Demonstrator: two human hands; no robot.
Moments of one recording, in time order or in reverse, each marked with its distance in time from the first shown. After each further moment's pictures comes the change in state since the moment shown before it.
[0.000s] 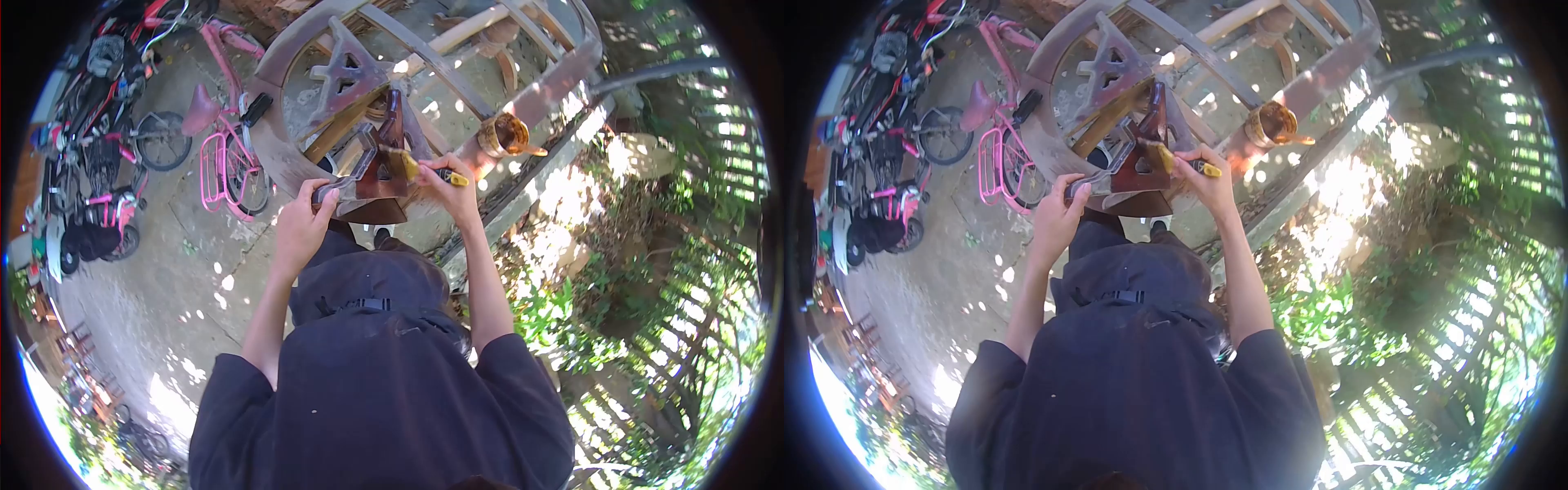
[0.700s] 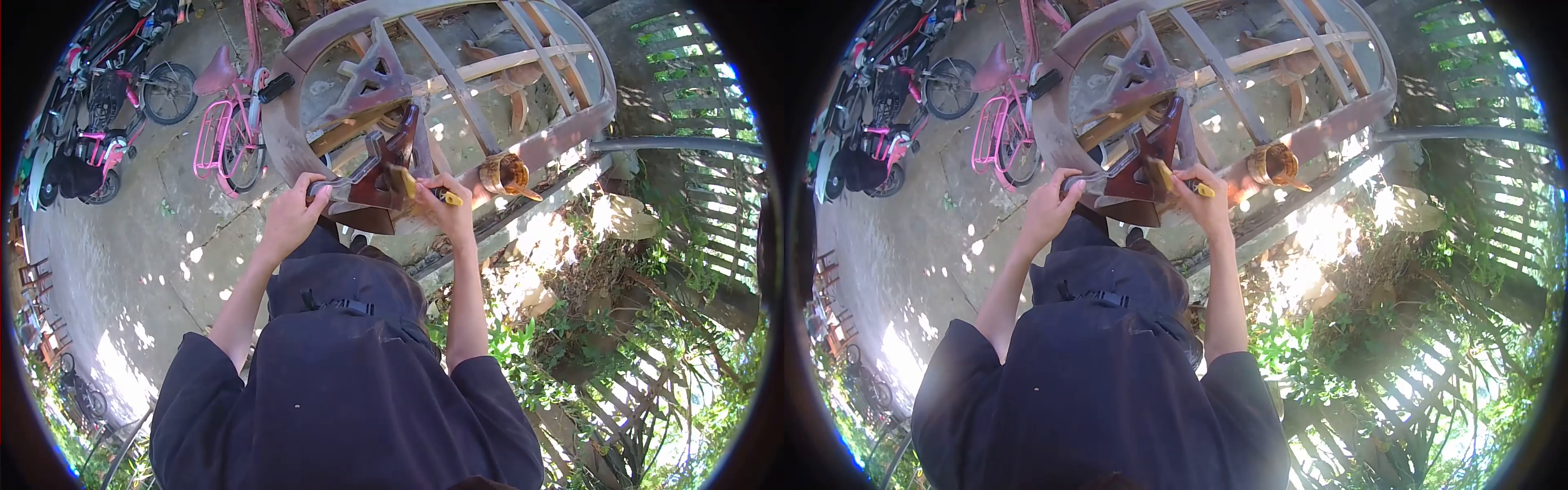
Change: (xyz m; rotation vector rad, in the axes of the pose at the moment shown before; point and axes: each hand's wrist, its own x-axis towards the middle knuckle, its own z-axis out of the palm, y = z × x) left_hand 0.001 -0.022 -0.007 -0.042 0.000 -0.082; right_hand 0.019 -0.005 0.002 -0.359 -0.184 -0.117
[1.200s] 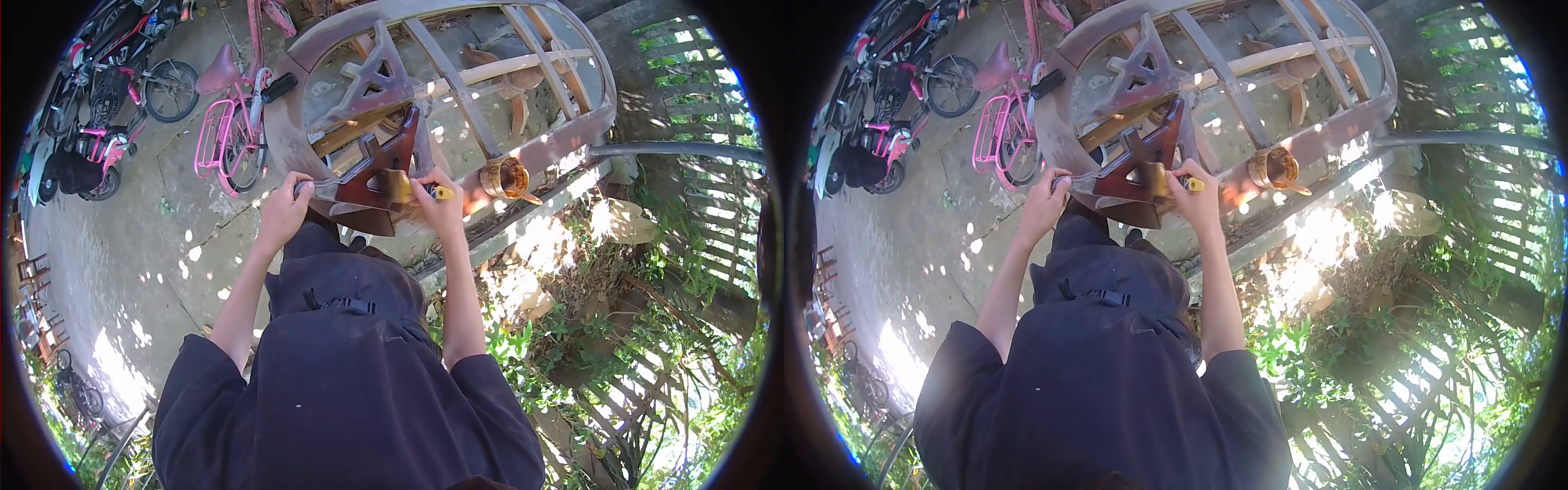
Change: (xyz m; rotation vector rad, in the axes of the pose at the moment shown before) left_hand 0.016 -0.051 0.006 -0.095 0.057 -0.104; right_hand 0.010 0.004 0.021 -0.048 0.036 0.067
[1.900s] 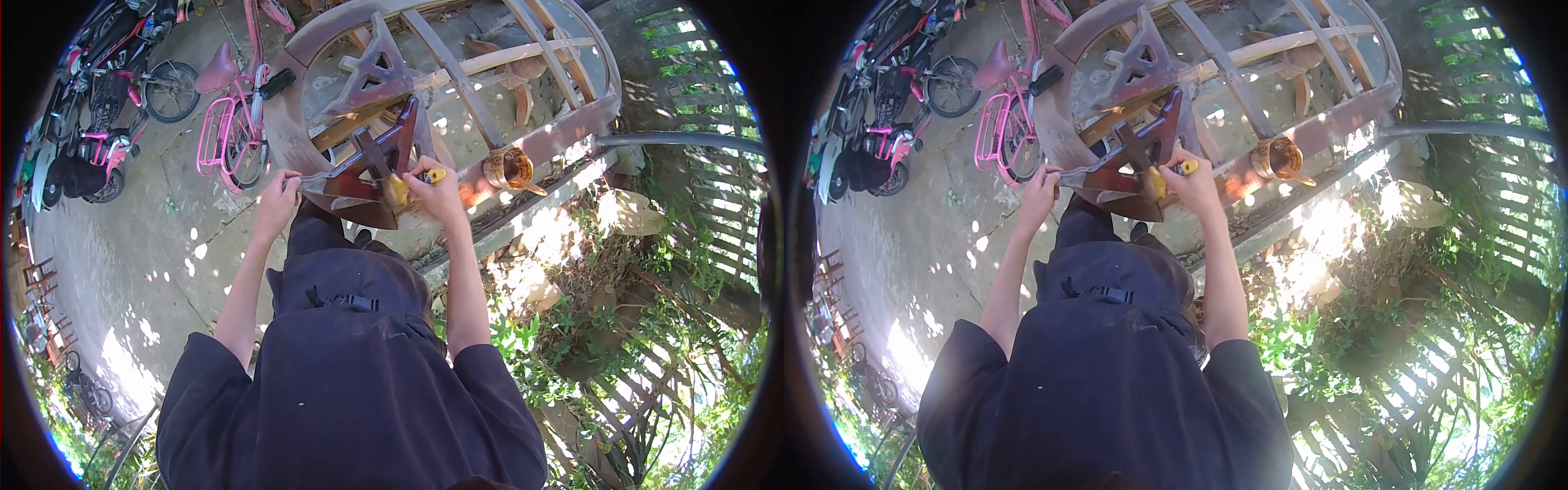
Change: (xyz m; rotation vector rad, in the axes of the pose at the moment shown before) left_hand 0.013 -0.037 0.004 -0.176 0.048 -0.081; right_hand 0.014 0.001 -0.003 0.104 -0.221 0.122
